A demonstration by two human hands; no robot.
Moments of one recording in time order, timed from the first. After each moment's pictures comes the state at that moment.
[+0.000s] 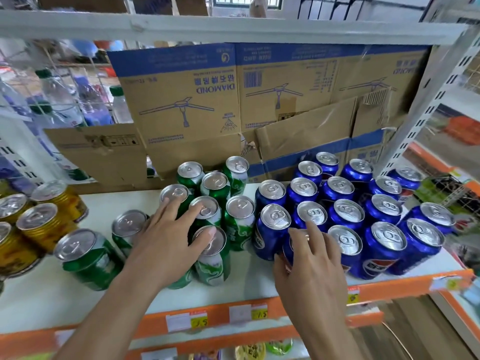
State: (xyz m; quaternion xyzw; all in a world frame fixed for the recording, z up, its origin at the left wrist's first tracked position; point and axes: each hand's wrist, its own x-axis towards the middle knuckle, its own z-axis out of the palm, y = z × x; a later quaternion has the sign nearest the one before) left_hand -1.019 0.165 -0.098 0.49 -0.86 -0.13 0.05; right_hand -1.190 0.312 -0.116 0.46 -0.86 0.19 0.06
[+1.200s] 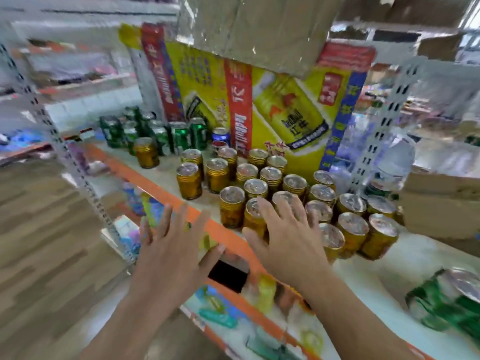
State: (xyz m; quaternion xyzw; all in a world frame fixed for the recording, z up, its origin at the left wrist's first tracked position) left_hand -0.495 0.201 -0.083 0.76 -0.65 0.01 0.06; right_hand -0.682 0.134 -0.068 0.83 -0.55 0.09 -0.06
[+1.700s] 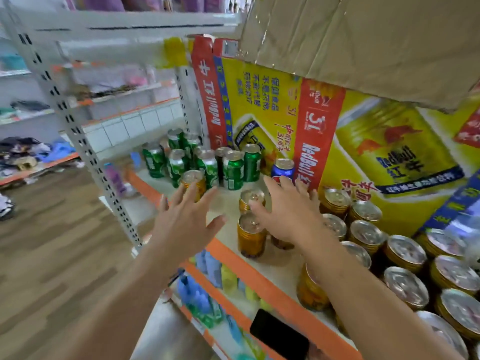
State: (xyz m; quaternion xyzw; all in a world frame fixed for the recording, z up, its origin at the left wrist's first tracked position) left_hand -0.300 0.027 -0.066 0.77 -0.63 0.04 0.05; right_hand -0.485 -0.057 -0.052 0.83 -0.54 0.08 -0.11
